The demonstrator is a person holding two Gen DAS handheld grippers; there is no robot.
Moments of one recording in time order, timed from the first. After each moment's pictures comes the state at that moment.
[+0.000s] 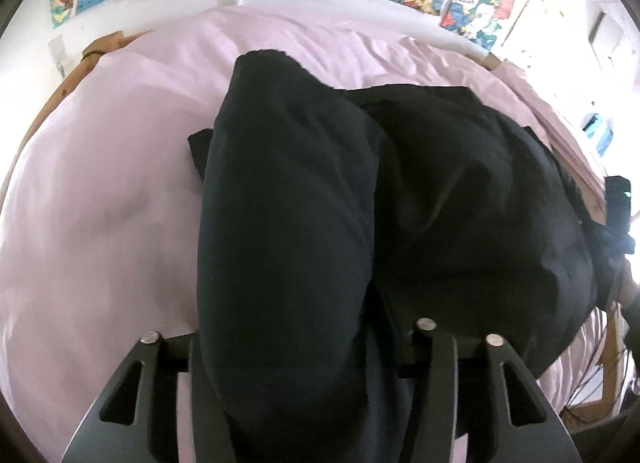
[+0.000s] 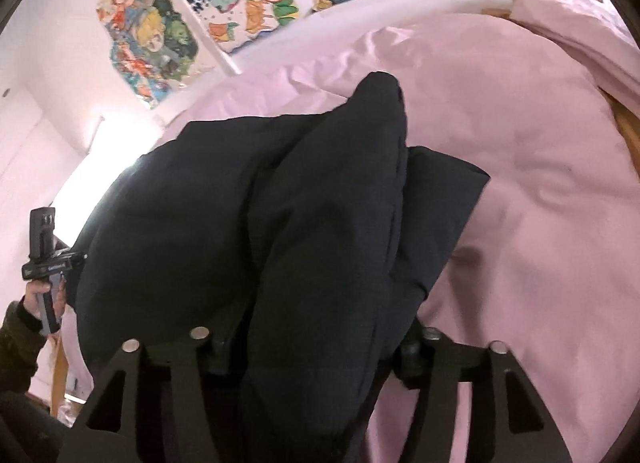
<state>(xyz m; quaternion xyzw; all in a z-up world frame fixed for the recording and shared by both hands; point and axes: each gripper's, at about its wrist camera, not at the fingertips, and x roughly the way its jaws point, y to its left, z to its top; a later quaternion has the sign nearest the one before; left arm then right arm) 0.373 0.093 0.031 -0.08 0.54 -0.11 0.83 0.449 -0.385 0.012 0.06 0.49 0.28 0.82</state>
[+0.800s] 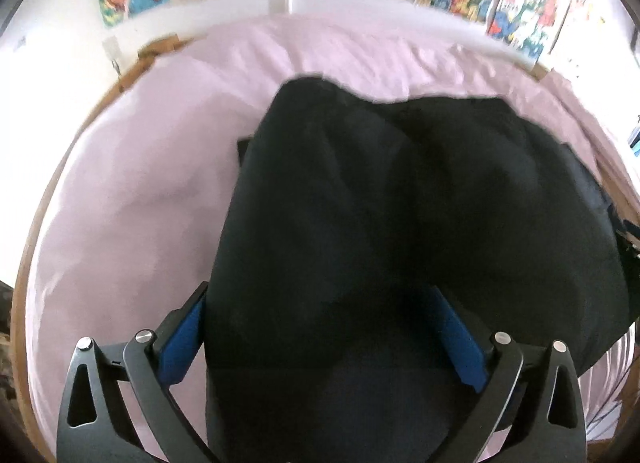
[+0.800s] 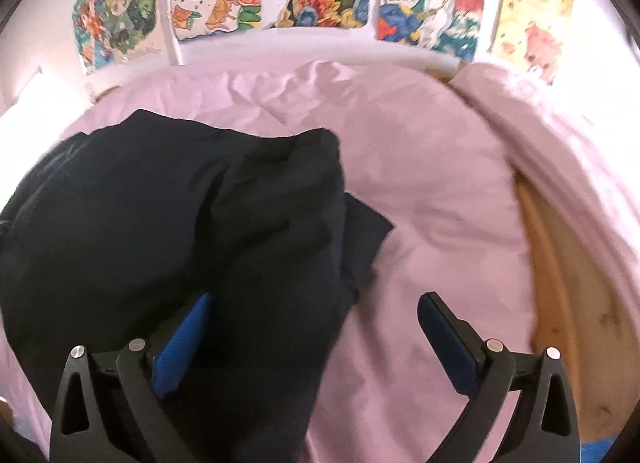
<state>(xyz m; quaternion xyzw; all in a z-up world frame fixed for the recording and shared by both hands) 0.349 0.079 0.056 -0.05 0.53 0.00 0.85 0.417 -0.365 0.048 -0.11 0.45 0.12 0.88</state>
